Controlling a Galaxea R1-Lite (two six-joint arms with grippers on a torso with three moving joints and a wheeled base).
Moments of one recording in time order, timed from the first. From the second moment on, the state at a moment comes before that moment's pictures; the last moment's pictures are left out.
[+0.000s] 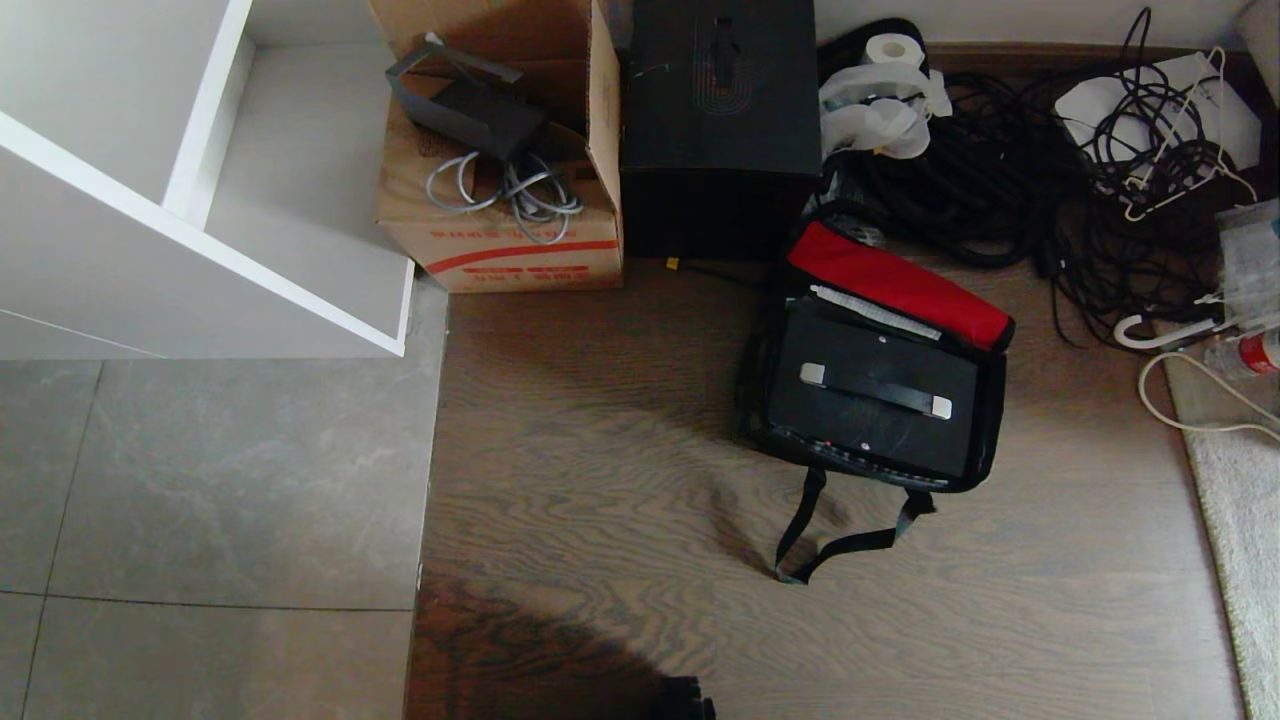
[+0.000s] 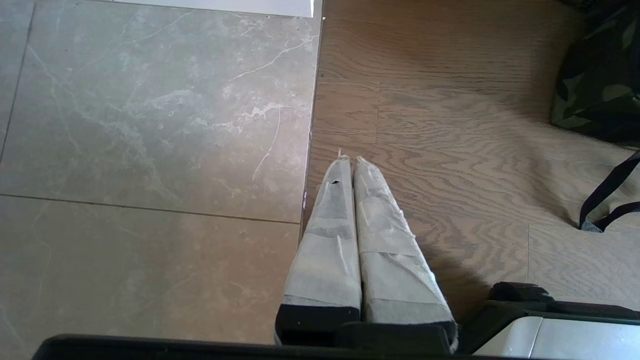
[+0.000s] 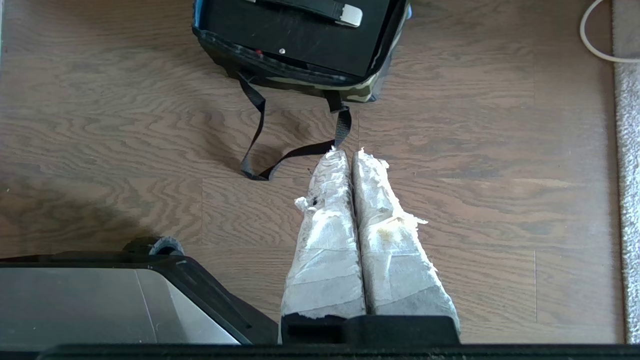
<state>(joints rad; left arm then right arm) 0.00 0.00 0.00 -0.03 0.01 -0.04 0.01 0.00 -0.01 0.02 0.01 0.01</state>
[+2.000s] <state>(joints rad) 0.00 0.00 0.00 -0.03 0.01 -0.04 0.01 0.00 -0.01 0.02 0.01 0.01</state>
